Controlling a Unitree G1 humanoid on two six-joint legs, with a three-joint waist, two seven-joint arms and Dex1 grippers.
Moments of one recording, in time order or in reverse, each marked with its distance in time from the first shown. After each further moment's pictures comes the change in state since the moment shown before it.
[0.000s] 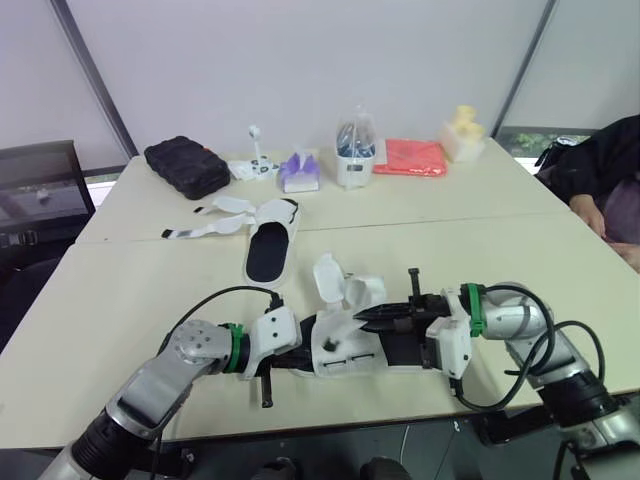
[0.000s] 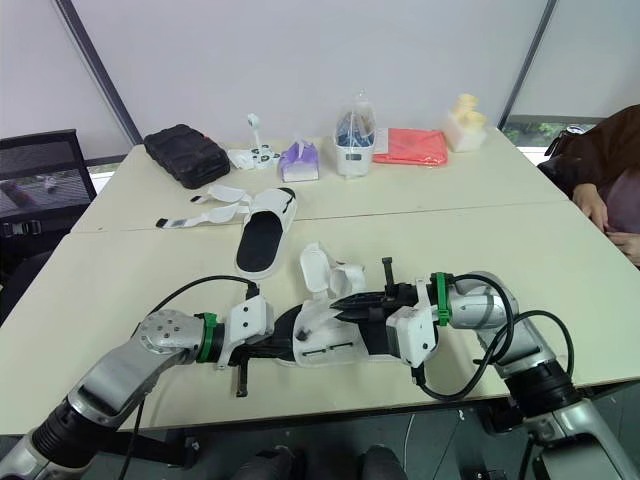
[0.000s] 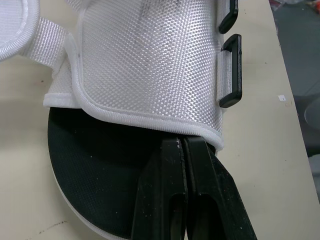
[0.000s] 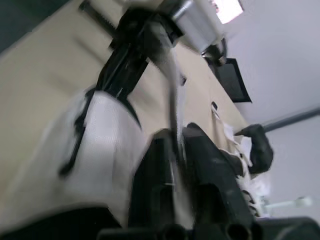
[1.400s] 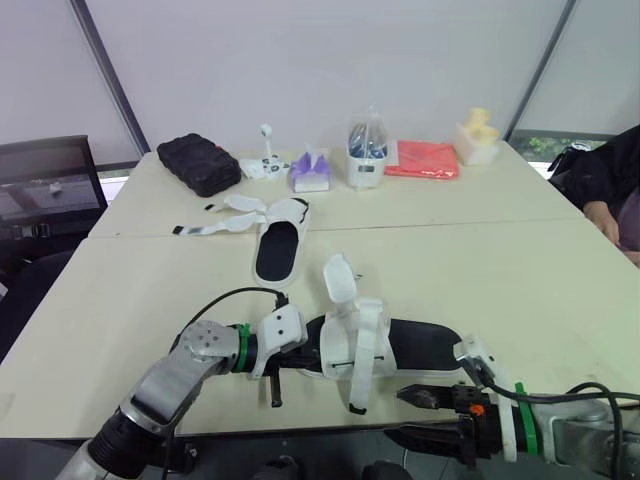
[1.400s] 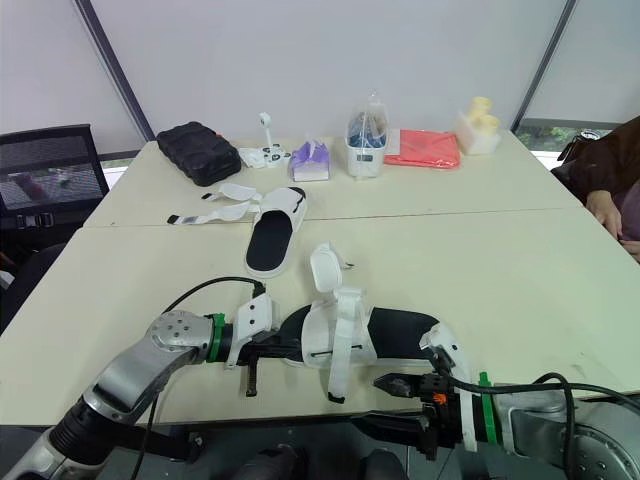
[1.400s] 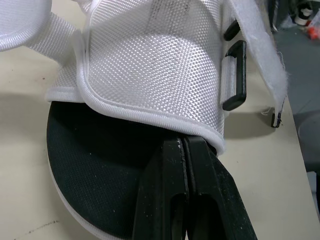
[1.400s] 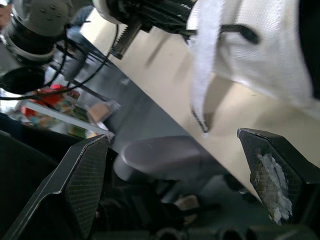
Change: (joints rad) left arm 0.007 -0.075 0.004 0.044 -0.010 -0.006 0.017; right arm 0.665 -0.148 -0.318 -0.757 1.118 1.791 -0.456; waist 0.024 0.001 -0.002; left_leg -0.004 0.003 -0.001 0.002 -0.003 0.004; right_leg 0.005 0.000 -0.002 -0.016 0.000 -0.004
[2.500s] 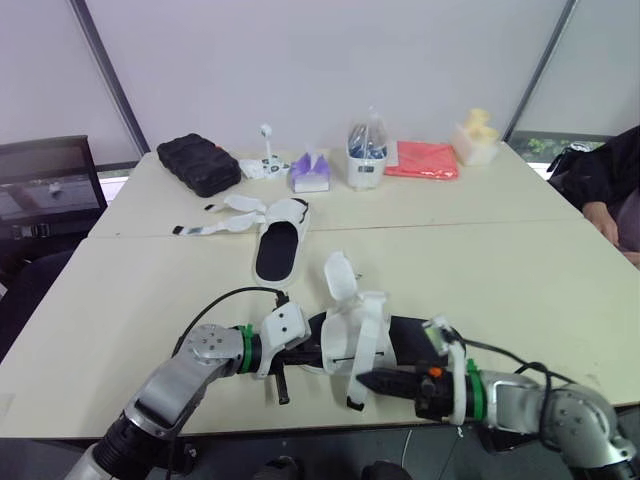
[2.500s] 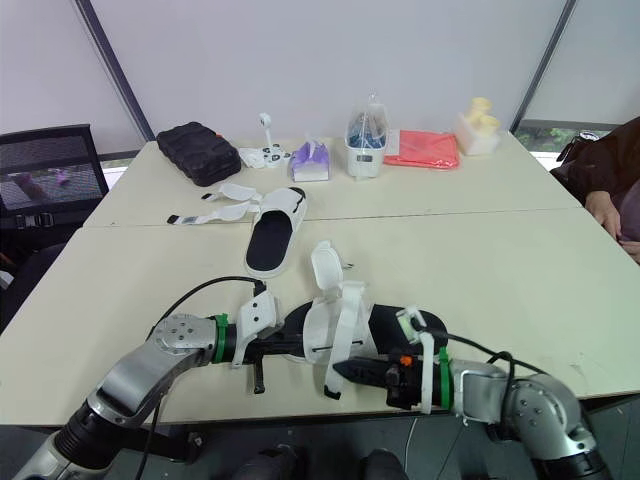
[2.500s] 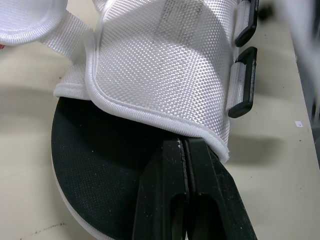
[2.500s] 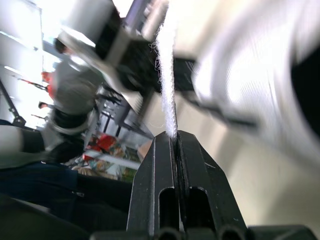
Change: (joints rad) left arm -0.002 -0.020 -0.001 -0.006 0.001 0.032 0.061; right arm -0.288 0.201 0.000 0.263 0.153 0.195 -0.028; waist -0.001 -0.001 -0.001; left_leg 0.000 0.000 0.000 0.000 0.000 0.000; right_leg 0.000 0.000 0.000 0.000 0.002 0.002
